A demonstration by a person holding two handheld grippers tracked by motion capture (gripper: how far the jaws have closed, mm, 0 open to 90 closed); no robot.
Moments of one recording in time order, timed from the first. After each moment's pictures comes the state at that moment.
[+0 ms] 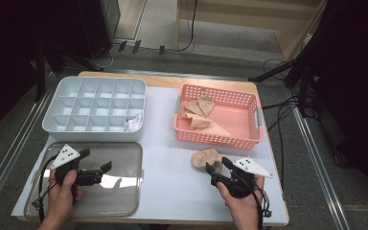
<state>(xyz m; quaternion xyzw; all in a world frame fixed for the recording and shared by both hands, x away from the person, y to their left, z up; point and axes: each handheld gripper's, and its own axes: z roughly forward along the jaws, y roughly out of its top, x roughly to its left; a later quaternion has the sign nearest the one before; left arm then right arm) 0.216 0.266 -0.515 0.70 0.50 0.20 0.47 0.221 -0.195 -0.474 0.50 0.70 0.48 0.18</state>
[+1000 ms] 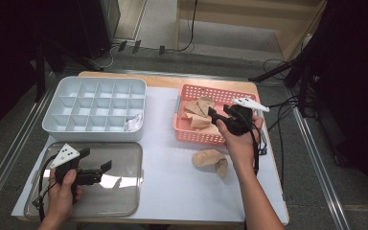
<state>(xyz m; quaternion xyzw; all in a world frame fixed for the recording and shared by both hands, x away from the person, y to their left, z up) 0.218 0.267 -0.515 0.69 0.50 0.20 0.48 0.358 -0.179 -0.404 0.51 0.68 0.47 0.23</state>
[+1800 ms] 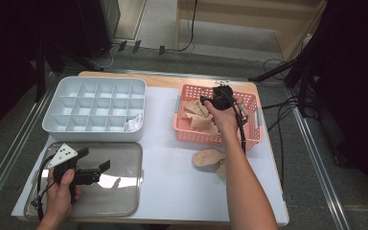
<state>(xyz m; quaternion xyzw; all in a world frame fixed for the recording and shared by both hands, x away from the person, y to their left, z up) 0.217 0.272 -0.514 0.69 0.50 0.20 0.48 0.471 -0.154 -0.458 0.55 0.71 0.39 0.19</state>
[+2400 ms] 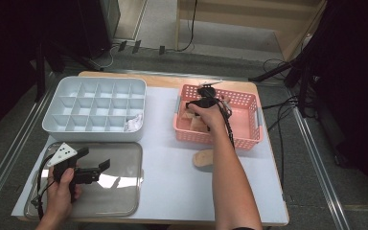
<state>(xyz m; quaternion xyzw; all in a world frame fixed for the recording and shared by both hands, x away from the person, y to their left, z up) 0.220 0.272 -0.515 0.69 0.50 0.19 0.49 0.507 -0.114 -0.498 0.56 0.76 0.30 0.13</state>
